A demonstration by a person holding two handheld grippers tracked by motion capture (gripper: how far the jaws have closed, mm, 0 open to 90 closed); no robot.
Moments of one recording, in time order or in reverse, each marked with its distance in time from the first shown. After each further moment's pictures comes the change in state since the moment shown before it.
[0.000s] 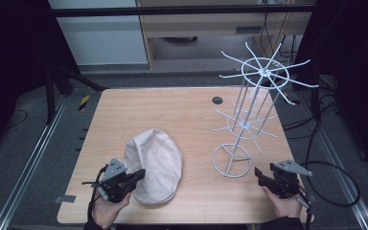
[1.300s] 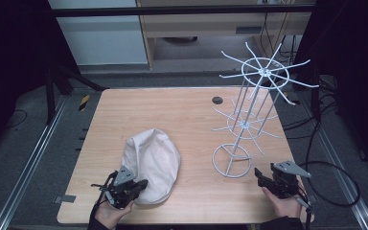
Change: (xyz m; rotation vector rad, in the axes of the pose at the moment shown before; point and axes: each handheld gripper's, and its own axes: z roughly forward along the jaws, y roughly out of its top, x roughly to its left) left arm 0.009 -0.027 0.011 0.165 0.007 0.068; right arm -0.002 -0.005 0.004 -0.006 -0.022 -0.026
